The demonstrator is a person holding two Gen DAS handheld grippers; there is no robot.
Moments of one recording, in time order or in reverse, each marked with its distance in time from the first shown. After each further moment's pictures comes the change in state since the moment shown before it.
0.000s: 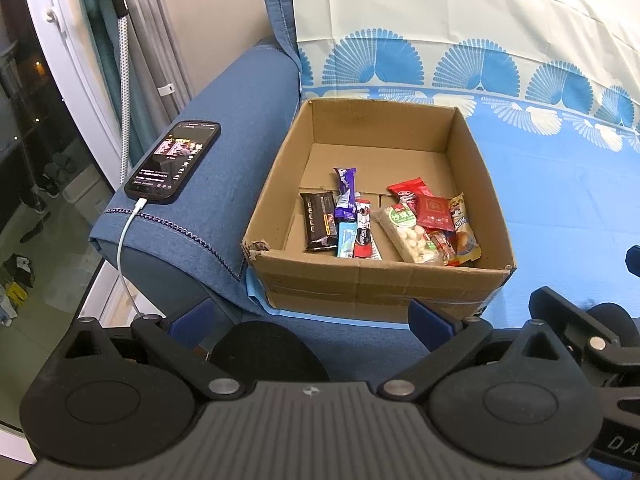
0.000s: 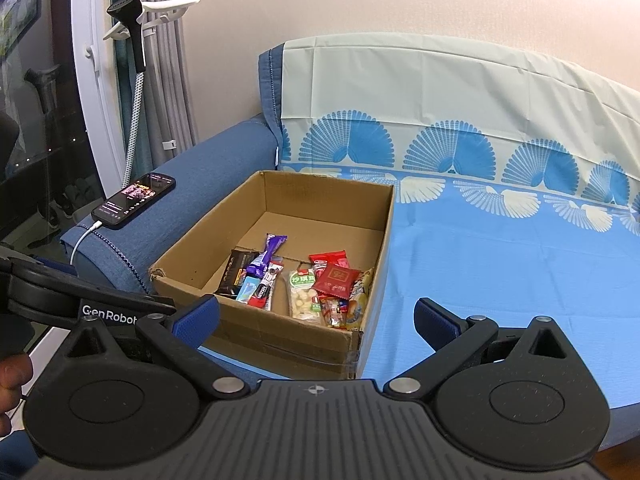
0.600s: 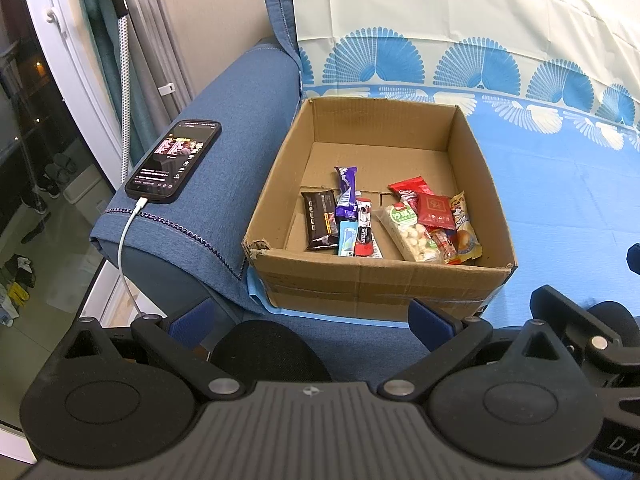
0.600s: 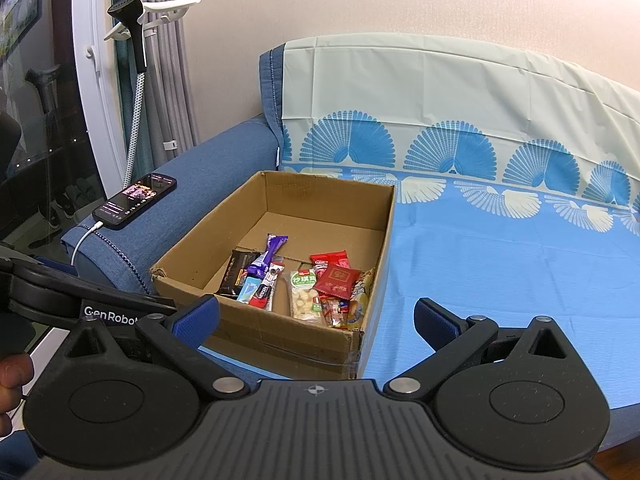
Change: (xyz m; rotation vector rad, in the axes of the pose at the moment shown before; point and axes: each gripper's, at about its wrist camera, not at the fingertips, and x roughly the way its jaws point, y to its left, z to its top) left arm 0.000 0.001 0.001 0.002 0.004 0.003; right arm 0.000 0.001 0.000 0.001 -0.001 0.000
